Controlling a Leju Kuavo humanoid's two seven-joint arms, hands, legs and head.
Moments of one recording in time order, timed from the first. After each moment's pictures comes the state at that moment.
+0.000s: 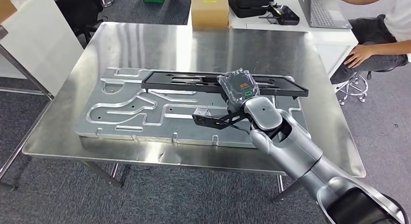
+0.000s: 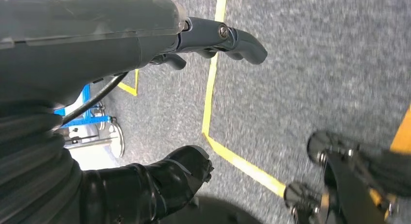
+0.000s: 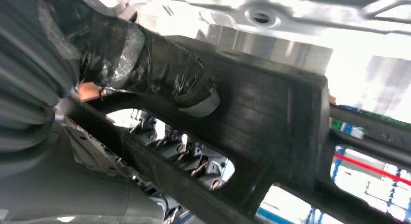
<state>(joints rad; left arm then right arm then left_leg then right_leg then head) -0.06 -0.19 1.16 -0.24 -1.07 -0.02 0.05 -0.85 -0.15 0.93 -1.19 1.10 0.08 0.05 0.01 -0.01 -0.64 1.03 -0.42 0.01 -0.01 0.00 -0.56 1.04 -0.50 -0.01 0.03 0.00</state>
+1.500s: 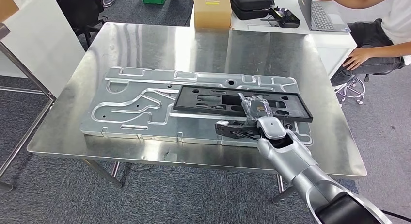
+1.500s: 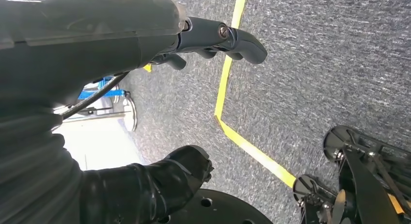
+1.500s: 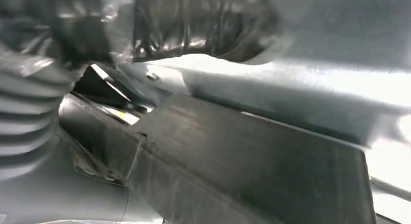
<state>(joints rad) -0.06 -0.20 1.21 -0.24 -1.03 0.00 0.10 -0.76 -0.09 0.79 -0.75 1.09 -0.01 0.01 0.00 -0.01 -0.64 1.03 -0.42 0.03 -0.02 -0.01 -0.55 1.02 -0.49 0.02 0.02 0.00</state>
